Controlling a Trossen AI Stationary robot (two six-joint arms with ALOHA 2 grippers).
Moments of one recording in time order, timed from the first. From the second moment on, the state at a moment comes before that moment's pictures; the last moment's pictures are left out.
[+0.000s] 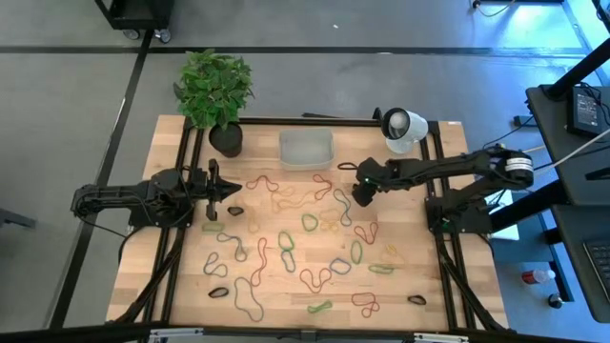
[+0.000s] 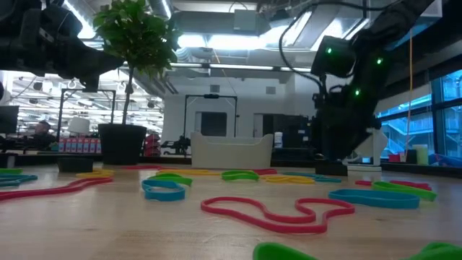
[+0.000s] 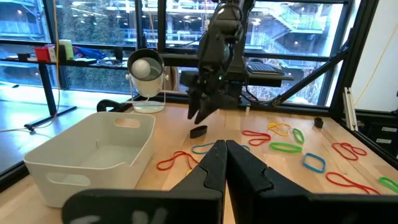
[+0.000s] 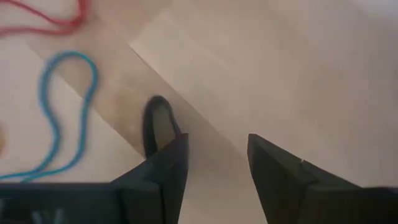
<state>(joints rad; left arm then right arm) 0.08 0.01 0.01 0.02 -0.06 -0.07 -0.22 1.44 0.67 -0.46 0.28 0.55</state>
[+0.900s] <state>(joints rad) 0.08 0.01 0.01 0.02 -0.06 -0.07 -0.24 1.47 0.67 -0.39 0.15 0.47</state>
